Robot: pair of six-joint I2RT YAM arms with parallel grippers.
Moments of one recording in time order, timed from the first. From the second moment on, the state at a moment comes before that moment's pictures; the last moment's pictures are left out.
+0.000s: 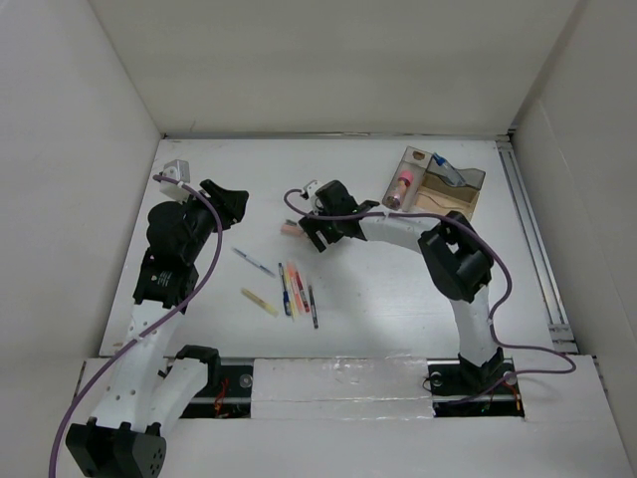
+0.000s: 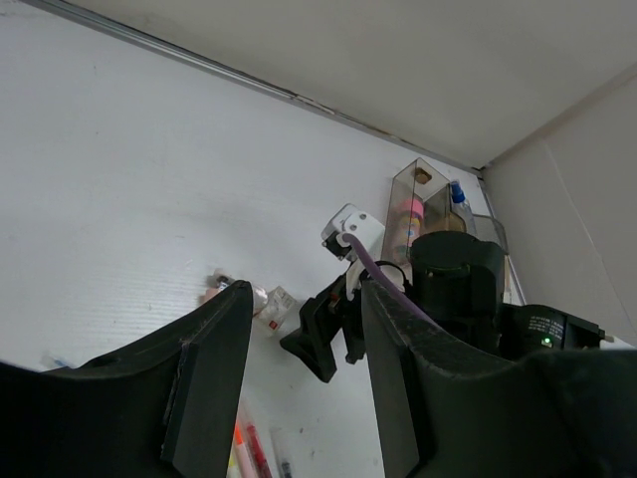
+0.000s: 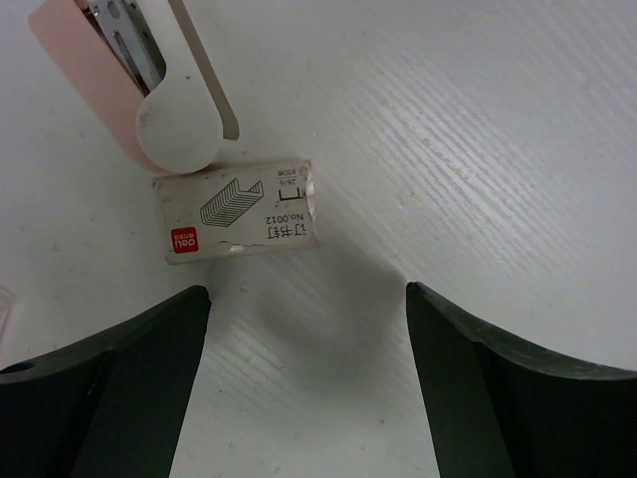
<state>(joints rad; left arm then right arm) -0.15 0.80 0.80 -0.13 0.13 -0.59 0.72 2.09 1.49 -0.25 0.04 -0.03</state>
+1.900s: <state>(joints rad) -0.15 0.82 0.80 -0.13 0.16 -0.59 -0.02 1.70 1.18 -0.08 -0.01 0.39</state>
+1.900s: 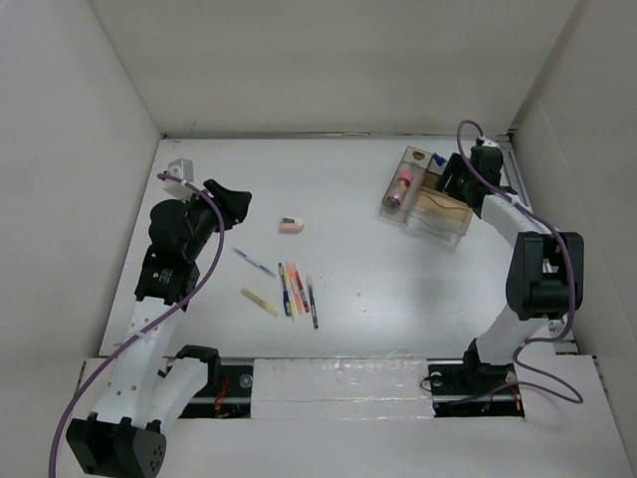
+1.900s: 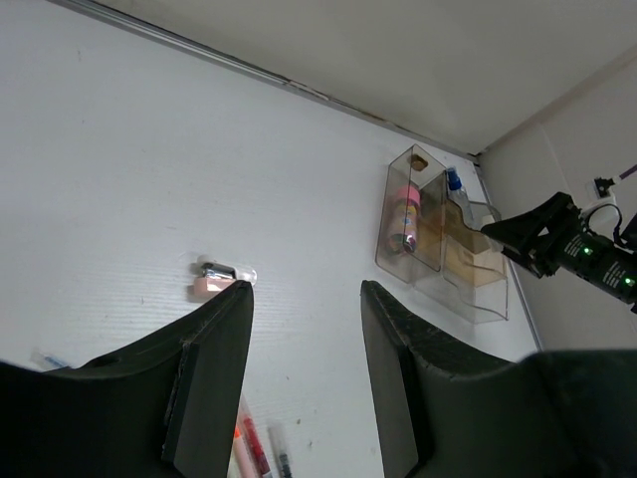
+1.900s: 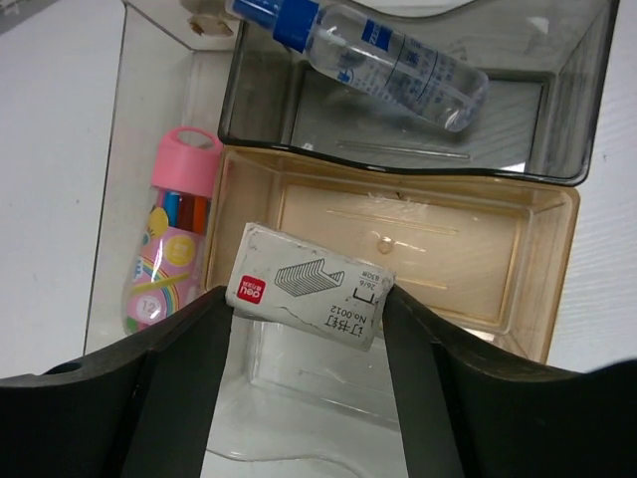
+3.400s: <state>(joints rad) -0.15 0.80 0.80 -0.13 0.16 -0.59 0.80 2.25 1.75 -0.25 0.03 0.12</state>
